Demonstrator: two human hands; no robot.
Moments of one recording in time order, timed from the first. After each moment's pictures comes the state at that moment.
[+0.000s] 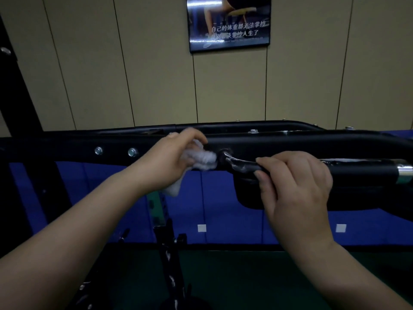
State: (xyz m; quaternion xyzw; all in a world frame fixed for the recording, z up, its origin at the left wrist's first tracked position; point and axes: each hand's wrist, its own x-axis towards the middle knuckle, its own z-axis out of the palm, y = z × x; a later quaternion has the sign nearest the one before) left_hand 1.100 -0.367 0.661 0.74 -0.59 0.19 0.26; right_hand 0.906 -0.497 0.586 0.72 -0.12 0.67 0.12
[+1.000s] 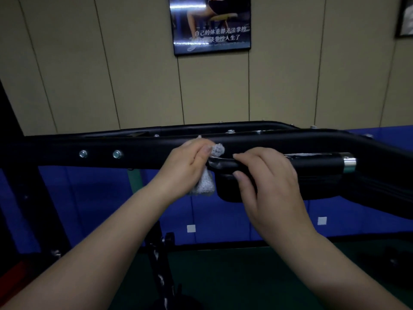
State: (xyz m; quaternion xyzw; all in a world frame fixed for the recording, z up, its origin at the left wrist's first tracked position) left_hand 1.041 -0.401 0.637 0.67 -0.58 0.17 0.42; right_hand 0.880 -0.486 0.594 0.80 -0.10 0.59 0.02
